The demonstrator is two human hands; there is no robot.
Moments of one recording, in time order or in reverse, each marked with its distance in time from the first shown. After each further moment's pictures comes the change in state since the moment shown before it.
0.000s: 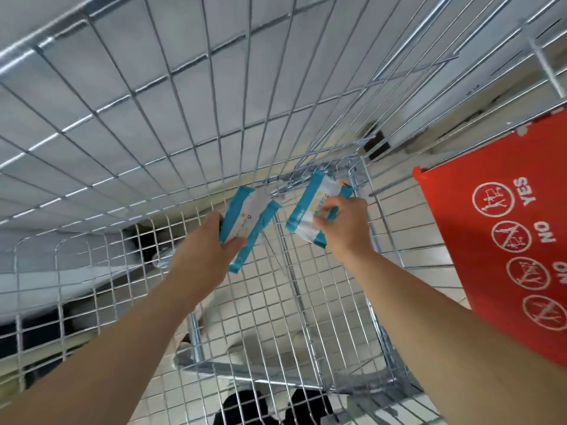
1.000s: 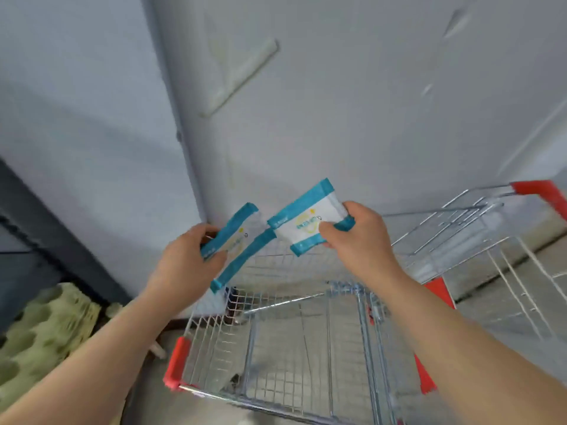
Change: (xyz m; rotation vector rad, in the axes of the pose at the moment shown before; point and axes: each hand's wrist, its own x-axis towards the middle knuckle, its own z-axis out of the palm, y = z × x) left_hand -0.351 0.031 -0.303 -0.248 0.597 0.019; right_hand -0.307 -0.308 -0.232 0.364 -0.098 -0.654
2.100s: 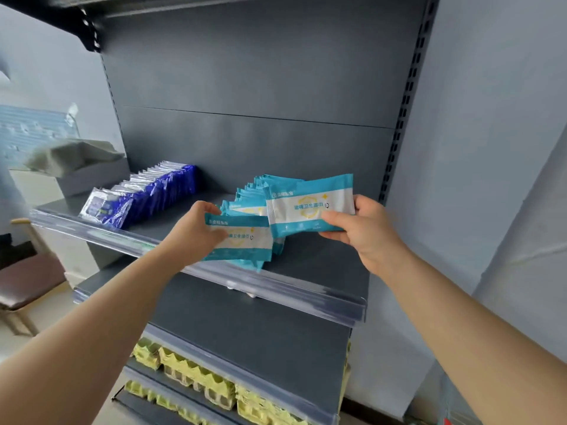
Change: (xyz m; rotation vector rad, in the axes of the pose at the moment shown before) left_hand -0.232 -0.215 -0.612 -0.086 0.497 -0.282; right_hand -0.251 -0.512 0.336 0.534 -0.569 -0.179
